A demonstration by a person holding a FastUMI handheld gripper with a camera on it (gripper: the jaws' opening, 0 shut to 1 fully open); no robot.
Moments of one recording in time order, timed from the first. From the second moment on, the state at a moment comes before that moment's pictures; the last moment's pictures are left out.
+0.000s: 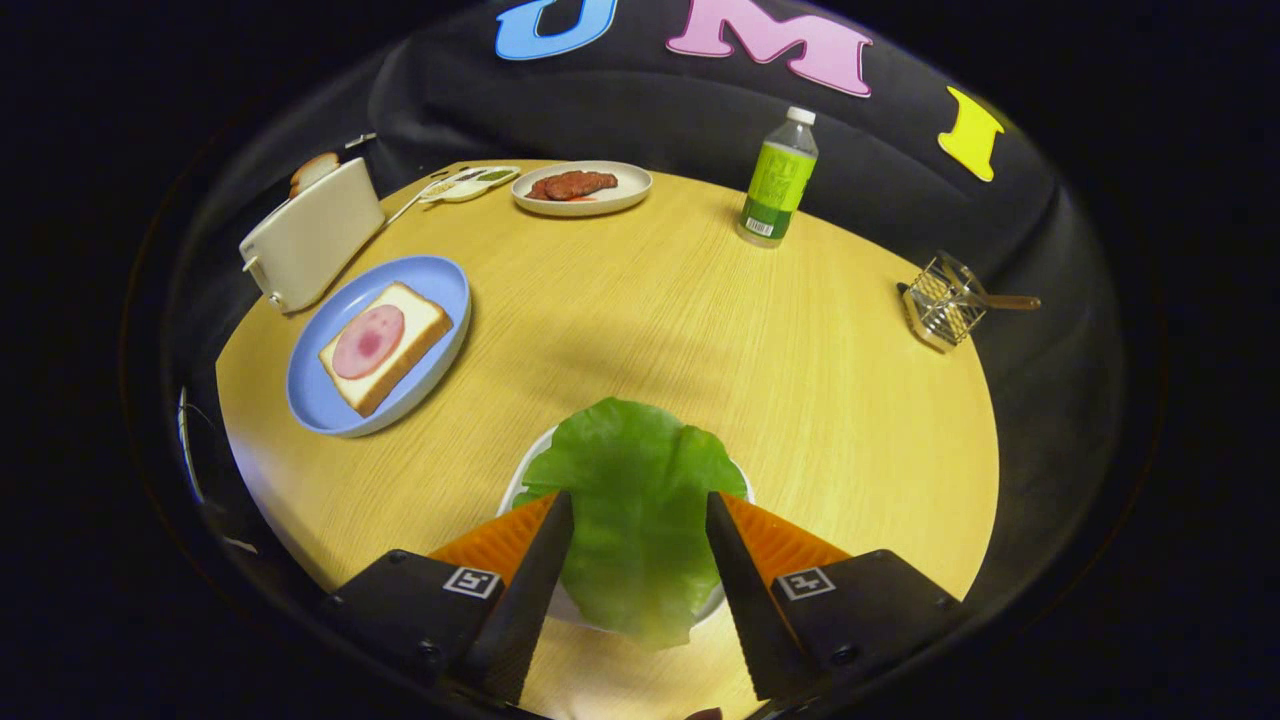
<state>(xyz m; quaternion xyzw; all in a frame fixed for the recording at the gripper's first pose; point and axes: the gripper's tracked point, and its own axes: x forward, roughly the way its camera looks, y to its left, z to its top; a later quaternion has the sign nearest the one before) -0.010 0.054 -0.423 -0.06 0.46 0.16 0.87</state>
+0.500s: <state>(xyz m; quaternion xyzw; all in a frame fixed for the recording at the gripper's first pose) -0.011 0.055 -0.438 -0.02 0.49 0.17 0.85</state>
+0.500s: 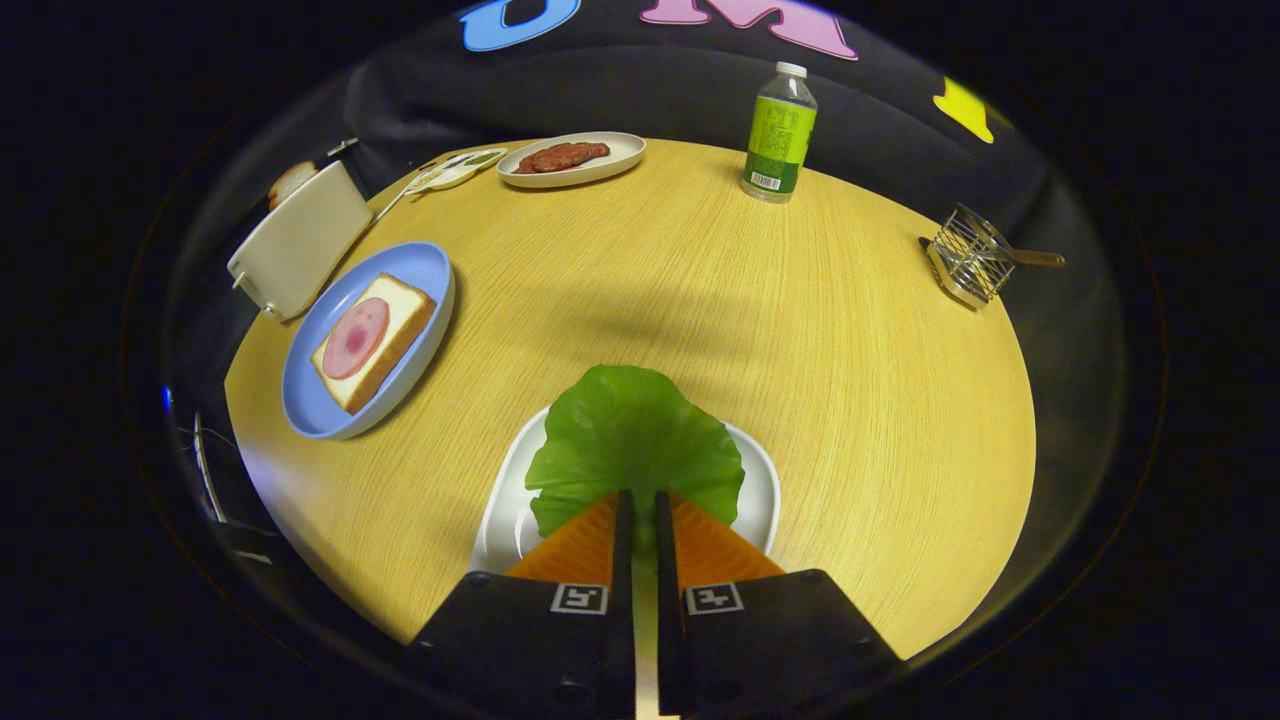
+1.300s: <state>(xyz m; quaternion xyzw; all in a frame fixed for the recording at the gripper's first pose) 0.017 0.186 -0.256 0.02 0.40 0.23 0.89</state>
